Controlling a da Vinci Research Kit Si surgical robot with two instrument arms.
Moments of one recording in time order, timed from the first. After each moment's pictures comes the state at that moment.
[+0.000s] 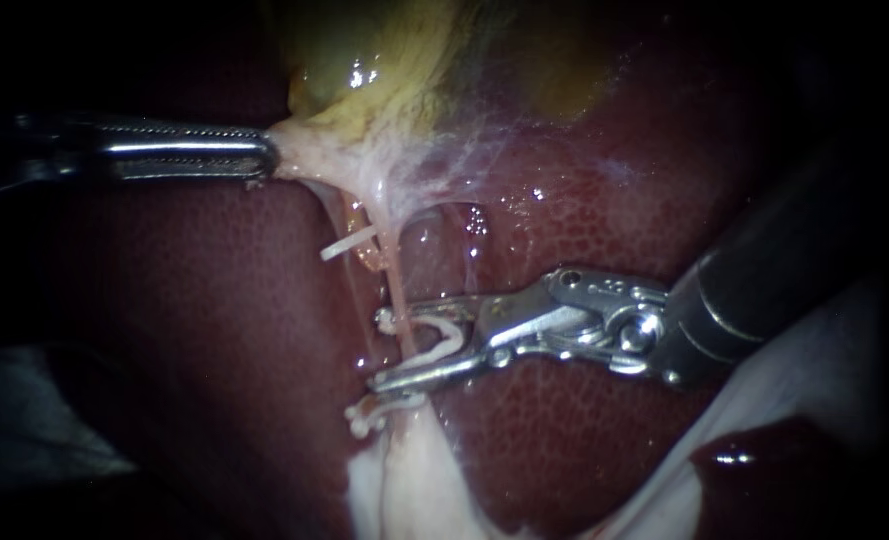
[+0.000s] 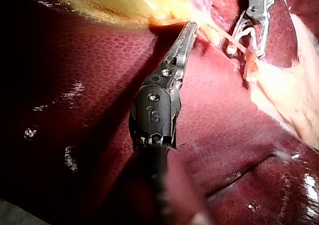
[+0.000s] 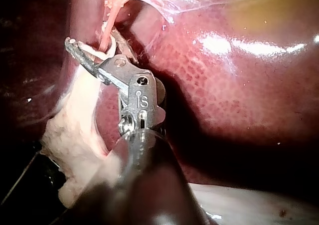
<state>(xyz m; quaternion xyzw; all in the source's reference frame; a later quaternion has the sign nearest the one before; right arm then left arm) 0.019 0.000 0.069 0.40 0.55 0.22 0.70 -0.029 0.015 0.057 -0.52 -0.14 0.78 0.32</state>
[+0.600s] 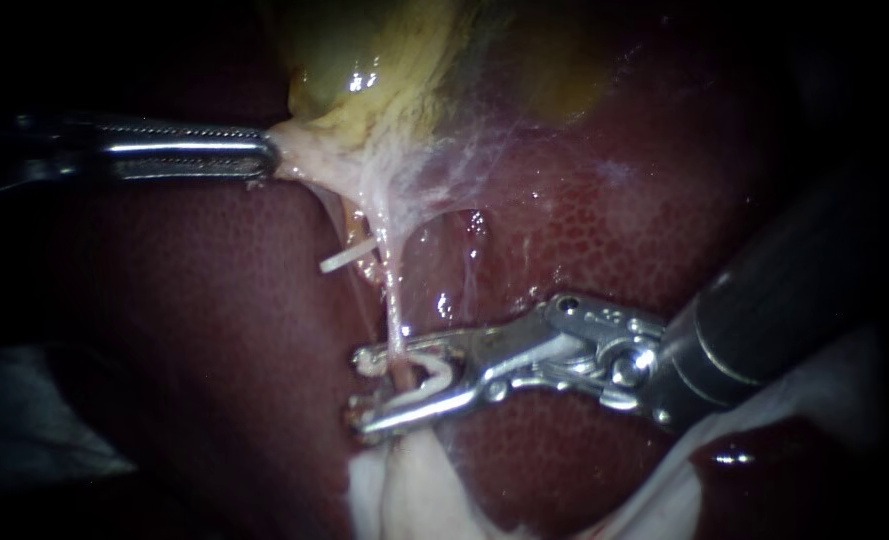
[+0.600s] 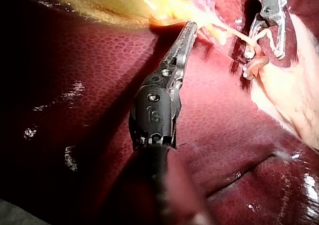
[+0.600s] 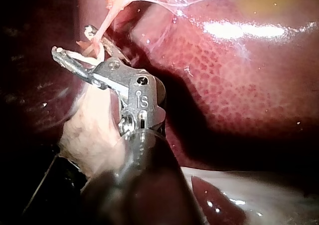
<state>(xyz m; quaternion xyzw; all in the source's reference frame) 0.020 -0.002 0.066 0.46 0.56 0.19 0.67 -0.029 0.015 0.057 -0.52 -0.14 0.78 0.32</state>
